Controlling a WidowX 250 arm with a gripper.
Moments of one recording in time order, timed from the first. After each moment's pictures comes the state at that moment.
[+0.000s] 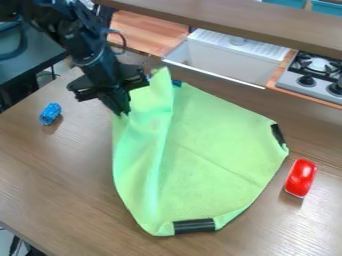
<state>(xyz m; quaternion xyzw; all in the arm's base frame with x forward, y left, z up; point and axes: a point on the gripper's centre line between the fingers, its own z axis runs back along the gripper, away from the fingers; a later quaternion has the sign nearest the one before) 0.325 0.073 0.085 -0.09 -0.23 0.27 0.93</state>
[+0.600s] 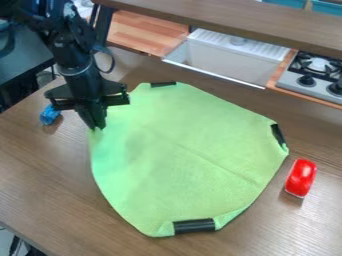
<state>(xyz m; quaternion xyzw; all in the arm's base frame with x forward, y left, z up) 0.298 0.093 0.070 -0.01 -0.17 0.29 0.94</state>
